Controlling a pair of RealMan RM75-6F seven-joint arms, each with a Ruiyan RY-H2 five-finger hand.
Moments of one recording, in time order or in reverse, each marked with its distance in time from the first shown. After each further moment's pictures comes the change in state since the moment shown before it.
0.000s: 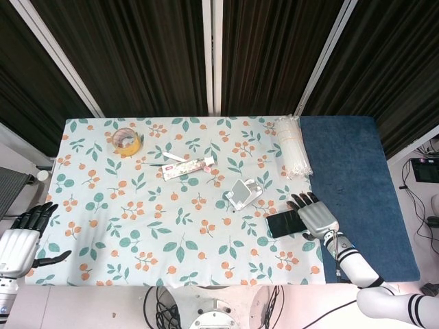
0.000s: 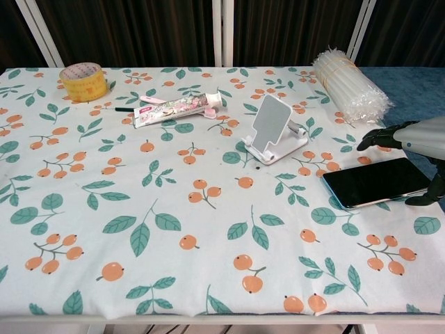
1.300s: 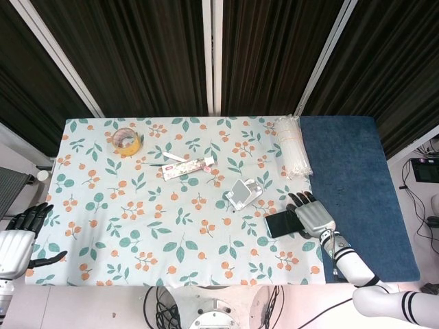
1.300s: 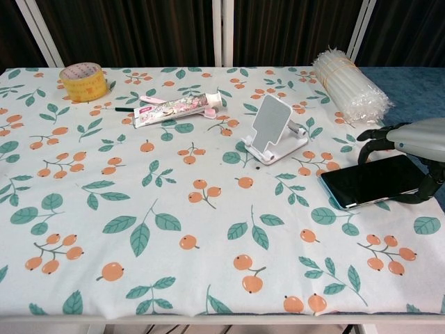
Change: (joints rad) left arm 0.007 0.006 0.003 0.013 -0.011 0.002 -0.018; right arm 0.032 -0.034 -0.037 0.028 0.000 0.043 0.060
